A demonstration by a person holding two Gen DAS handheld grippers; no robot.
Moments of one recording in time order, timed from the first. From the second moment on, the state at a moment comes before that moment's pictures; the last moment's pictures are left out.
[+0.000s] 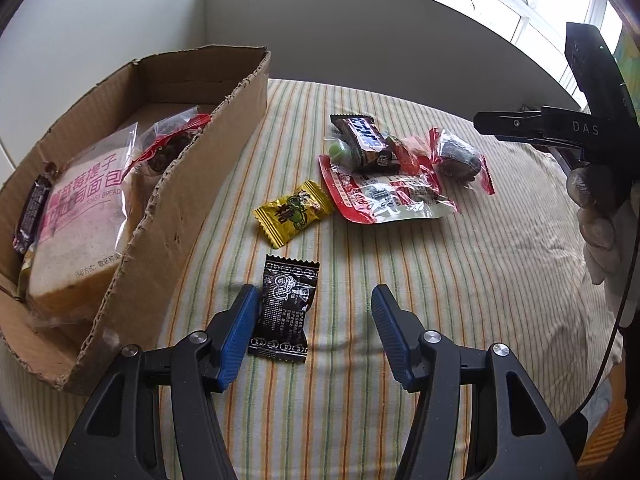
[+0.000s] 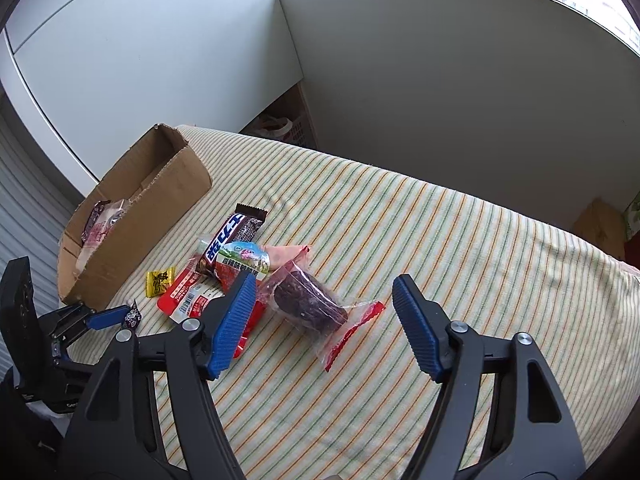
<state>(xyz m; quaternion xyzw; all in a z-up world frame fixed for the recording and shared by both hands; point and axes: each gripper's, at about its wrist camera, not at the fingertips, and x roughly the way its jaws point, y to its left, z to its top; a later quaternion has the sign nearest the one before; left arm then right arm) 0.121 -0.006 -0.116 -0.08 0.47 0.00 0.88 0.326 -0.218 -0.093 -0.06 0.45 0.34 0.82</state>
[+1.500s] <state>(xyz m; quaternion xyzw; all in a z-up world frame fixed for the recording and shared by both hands) 0.096 -0.006 -0.095 -0.10 0.44 -0.05 0.89 0.294 -0.203 -0.101 -0.17 0.47 0.33 0.80</state>
